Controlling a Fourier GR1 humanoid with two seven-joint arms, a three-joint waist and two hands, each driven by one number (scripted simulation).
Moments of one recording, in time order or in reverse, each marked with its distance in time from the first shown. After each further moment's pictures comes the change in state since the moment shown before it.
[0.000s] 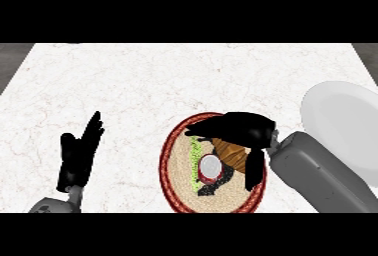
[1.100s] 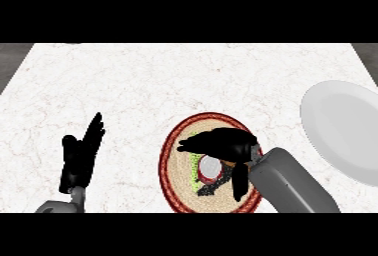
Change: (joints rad) left arm 0.026 -0.099 0.097 -0.007 -0.115 -0.084 0.008; right arm 0.132 0.209 -0.098 0.063 0.354 0.110 -0.082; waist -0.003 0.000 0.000
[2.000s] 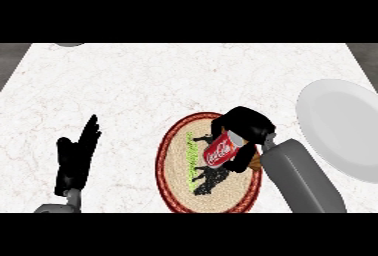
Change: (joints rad) left arm 0.021 -0.024 0.059 -0.001 -0.033 -0.042 -0.008; right arm 0.007 0.032 -0.220 0.132 0.185 -0.242 -0.005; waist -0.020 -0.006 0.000
